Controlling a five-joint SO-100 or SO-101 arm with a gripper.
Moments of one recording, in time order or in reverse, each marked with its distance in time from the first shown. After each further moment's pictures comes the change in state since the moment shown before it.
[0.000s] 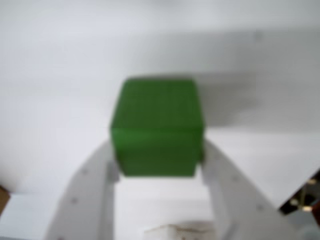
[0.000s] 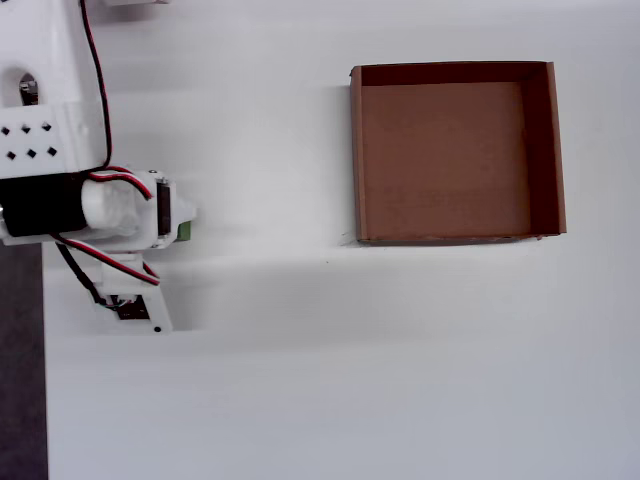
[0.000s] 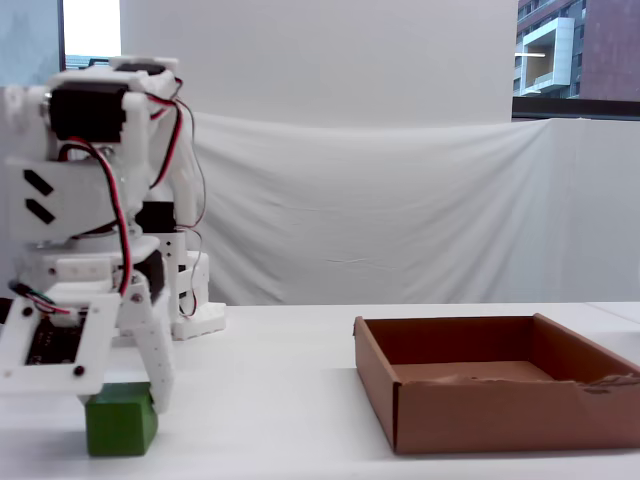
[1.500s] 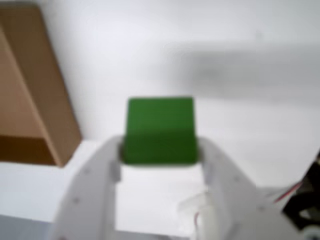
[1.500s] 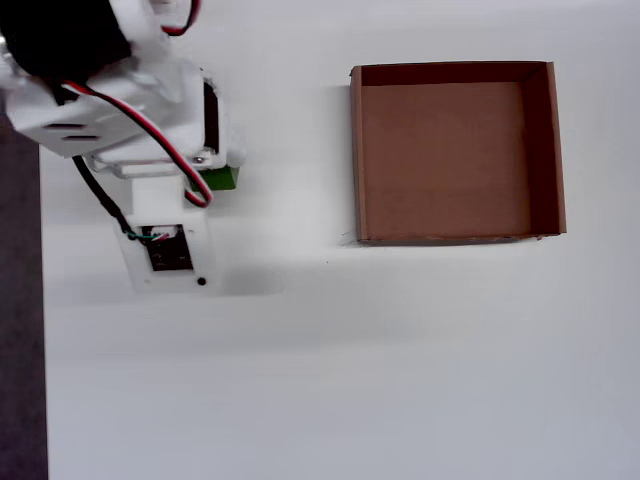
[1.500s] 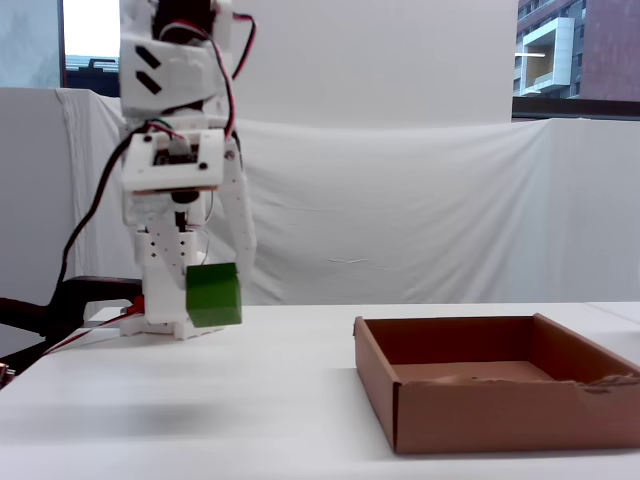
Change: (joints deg) arm -14.7 24.8 1.0 12.8 11.8
